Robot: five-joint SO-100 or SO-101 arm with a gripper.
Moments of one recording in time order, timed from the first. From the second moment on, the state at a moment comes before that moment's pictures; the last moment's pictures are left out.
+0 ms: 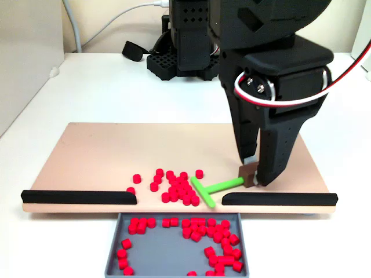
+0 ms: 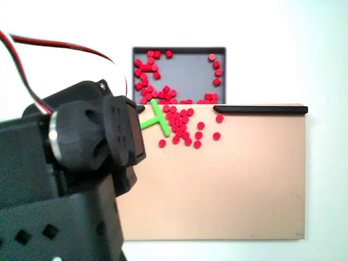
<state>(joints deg) -10.9 46.1 40.9 95.6 -11.0</state>
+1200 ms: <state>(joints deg) -14.1 108.4 96.6 96.4 -70.7</state>
